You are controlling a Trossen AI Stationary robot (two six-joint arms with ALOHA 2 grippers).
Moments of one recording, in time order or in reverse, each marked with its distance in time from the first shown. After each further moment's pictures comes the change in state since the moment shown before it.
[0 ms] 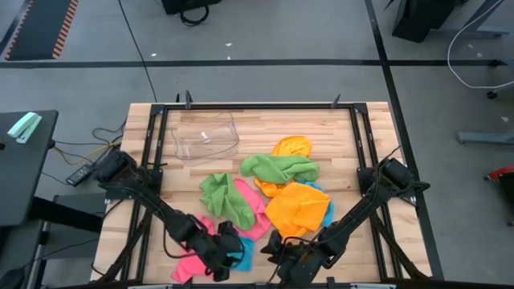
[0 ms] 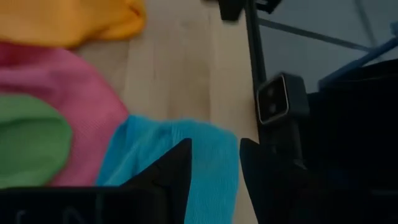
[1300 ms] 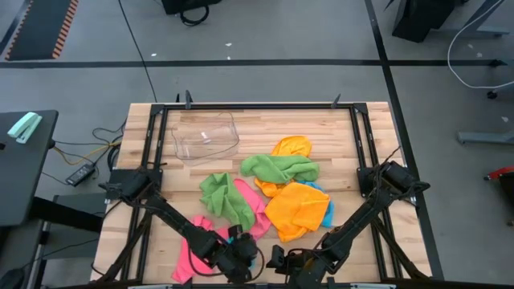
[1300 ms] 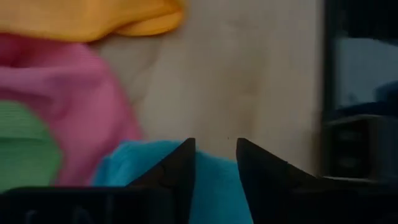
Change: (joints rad) left arm 0.020 0.278 0.290 -0.179 -0.124 -0.120; right arm 0.040 0.019 -0.025 0.054 -0.109 -0.150
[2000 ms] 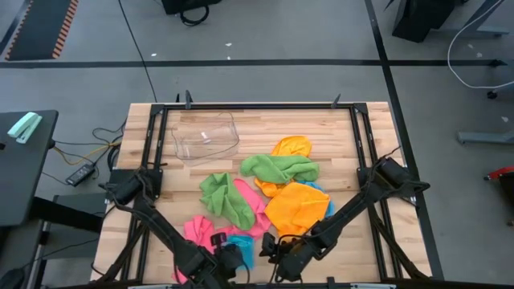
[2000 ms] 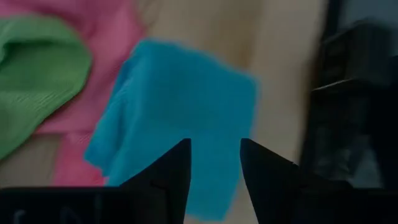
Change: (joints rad) left arm -0.096 -0.007 0.133 -0.408 -0.005 -0.177; right arm -0.118 0.003 -0.054 0.058 -0.120 0.004
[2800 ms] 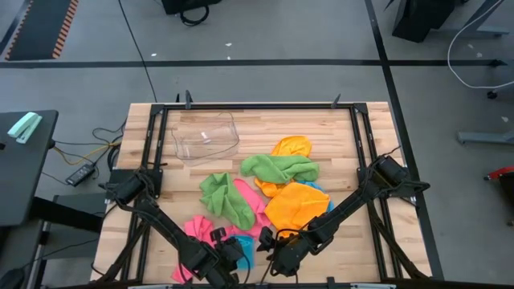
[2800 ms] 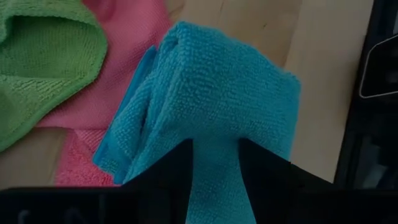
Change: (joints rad) left arm 0.020 0.000 -0.083 0.076 -0.003 -0.037; right arm -0.029 0.000 -0.010 0.019 -0.038 0.076
